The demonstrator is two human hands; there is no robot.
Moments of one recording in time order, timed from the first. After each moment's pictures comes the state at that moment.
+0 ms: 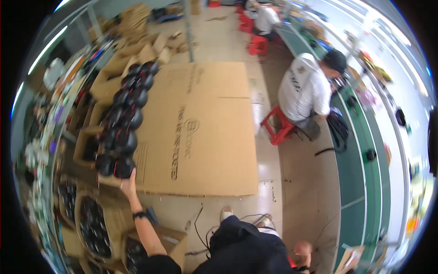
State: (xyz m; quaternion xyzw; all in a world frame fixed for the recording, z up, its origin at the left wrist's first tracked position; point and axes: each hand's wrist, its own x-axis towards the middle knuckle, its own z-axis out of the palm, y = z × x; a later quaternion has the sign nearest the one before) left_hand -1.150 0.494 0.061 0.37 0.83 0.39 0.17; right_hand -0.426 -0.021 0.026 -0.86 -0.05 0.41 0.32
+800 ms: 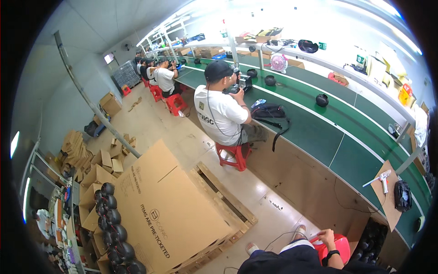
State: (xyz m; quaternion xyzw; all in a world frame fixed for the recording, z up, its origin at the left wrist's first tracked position) left_hand -0.995 0.290 -0.019 0.24 0.83 0.12 0.48; right_hand -0.435 -0.098 -0.019 -0.92 -0.04 0.23 0.31
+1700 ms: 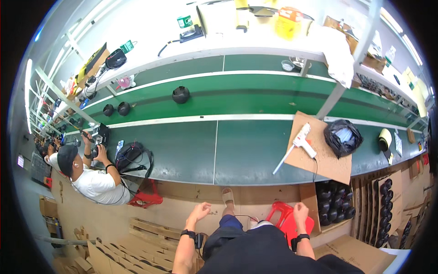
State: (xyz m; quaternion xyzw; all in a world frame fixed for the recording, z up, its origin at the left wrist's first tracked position) left_hand -0.158 0.198 -0.010 0.83 0.04 -0.33 0.44; right_hand -0.279 -0.307 -0.030 -0.86 0.38 -0.05 0.34
